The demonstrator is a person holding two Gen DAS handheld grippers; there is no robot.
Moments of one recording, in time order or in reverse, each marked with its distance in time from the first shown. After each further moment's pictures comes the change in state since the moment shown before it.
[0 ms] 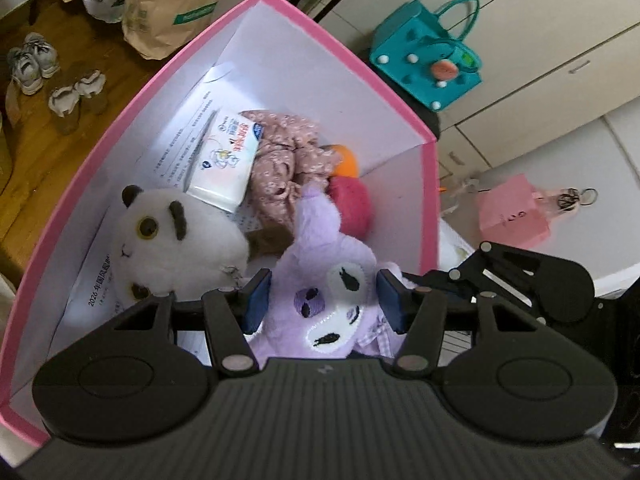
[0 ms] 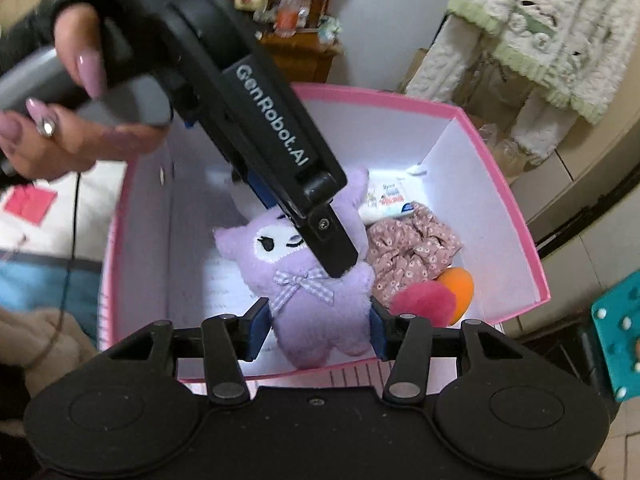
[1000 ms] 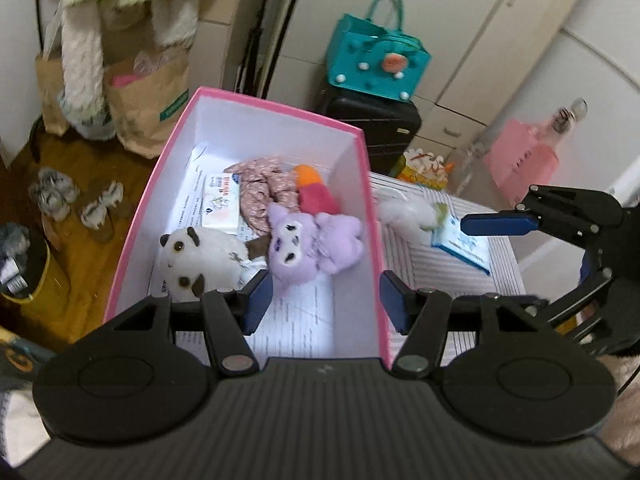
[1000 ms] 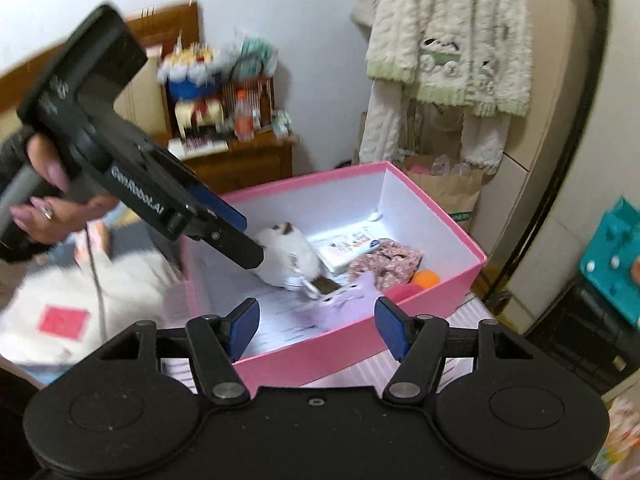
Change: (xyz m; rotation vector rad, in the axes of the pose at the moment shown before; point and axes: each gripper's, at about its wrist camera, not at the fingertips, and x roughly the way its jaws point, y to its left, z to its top) left arm -0.099 -0.079 -0.053 0.397 -0.094 0.139; right arm -0.107 -0.002 -0.048 0.296 -0.287 0.001
